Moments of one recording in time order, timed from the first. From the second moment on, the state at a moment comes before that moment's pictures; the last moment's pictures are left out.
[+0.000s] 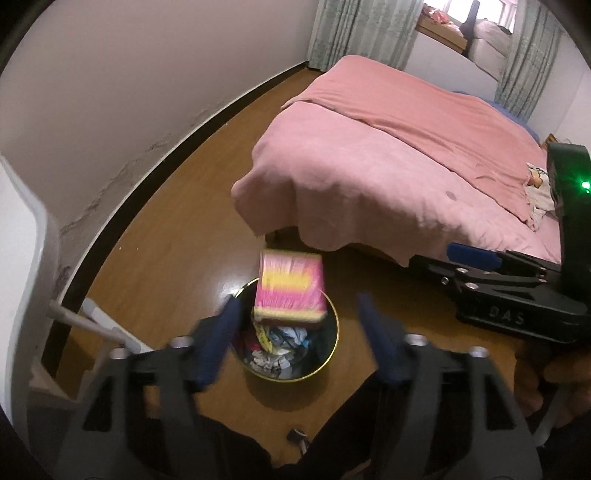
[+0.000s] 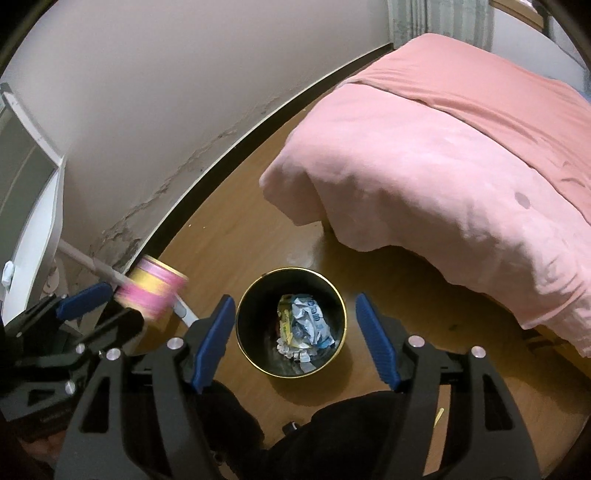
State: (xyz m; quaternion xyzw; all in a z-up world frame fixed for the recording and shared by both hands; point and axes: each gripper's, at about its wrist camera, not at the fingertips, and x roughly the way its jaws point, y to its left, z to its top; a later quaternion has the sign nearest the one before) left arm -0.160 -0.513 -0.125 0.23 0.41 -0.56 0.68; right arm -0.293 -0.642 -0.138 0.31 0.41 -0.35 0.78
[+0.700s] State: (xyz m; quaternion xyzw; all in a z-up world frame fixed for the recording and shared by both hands) left arm -0.130 -0.438 -0.062 0.18 0.38 -0.53 0.74; right arm -0.257 -0.597 -0.089 0.26 0.40 -0.32 0.82
